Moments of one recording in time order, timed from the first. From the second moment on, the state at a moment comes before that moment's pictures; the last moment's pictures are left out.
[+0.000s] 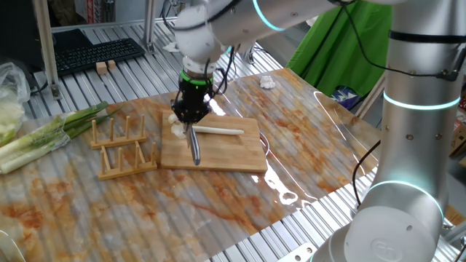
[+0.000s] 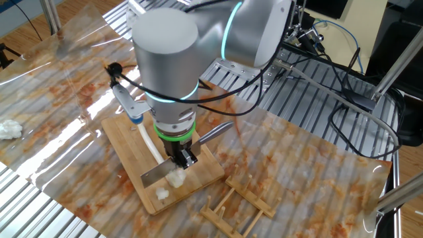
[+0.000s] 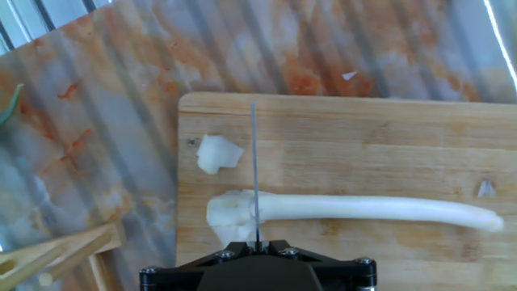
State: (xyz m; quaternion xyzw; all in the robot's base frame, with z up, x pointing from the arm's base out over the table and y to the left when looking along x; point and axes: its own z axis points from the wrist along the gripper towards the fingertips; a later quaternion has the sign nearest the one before) arm 0.577 0.027 0.063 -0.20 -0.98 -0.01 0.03
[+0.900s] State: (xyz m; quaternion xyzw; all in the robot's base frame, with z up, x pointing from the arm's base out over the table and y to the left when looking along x) arm 0.581 0.020 0.086 -0.18 -0.98 0.01 0.03
